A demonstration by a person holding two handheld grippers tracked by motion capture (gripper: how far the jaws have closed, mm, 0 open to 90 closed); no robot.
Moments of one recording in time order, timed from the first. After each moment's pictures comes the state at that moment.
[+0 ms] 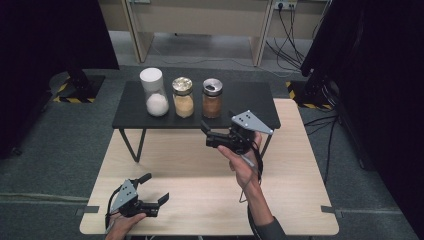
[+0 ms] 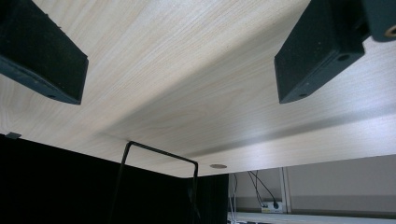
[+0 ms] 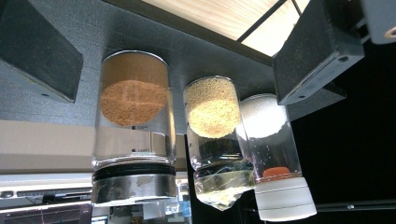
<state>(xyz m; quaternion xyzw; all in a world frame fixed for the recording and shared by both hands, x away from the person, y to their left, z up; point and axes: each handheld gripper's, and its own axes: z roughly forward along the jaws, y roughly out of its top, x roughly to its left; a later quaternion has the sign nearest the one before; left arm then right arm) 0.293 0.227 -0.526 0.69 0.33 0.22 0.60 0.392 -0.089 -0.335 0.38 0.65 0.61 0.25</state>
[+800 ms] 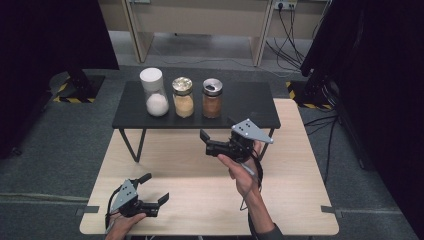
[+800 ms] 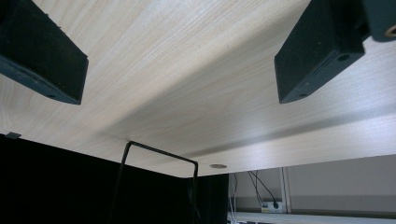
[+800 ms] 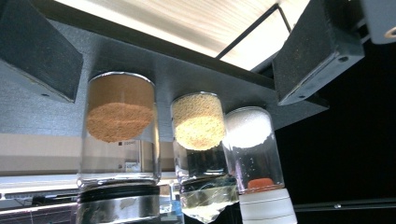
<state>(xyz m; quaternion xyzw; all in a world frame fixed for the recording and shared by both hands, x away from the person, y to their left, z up) 0.293 0.227 -0.526 0.69 0.33 0.22 0.60 0.377 -0.090 -0.347 0.37 0.66 0.61 0.24</state>
